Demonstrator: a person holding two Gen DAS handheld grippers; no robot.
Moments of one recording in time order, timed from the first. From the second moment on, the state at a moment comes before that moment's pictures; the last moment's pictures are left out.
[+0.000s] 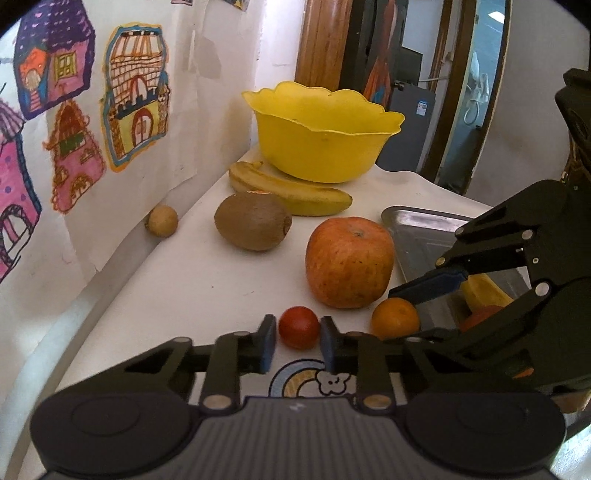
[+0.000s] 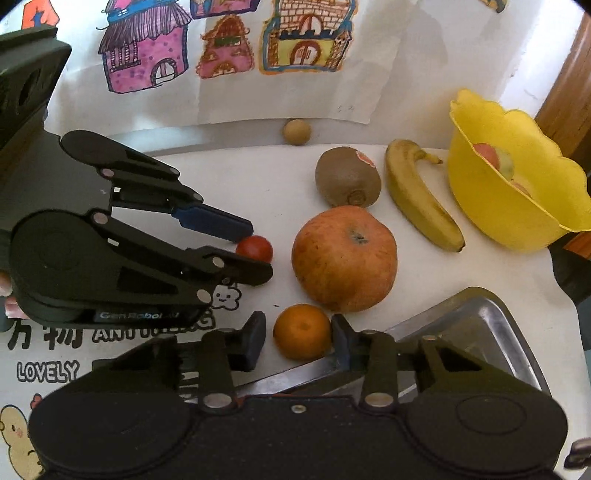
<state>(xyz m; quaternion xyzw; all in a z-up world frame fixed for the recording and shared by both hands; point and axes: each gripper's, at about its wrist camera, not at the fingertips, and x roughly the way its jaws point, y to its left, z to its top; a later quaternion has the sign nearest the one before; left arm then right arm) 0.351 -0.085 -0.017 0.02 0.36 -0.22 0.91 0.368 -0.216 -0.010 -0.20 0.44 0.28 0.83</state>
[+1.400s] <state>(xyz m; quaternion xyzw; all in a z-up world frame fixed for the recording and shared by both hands) 0.222 -0.172 0.055 0.03 0.30 -0.28 0.91 0.176 -0.349 0.078 -0.16 0.28 0.13 0.94</state>
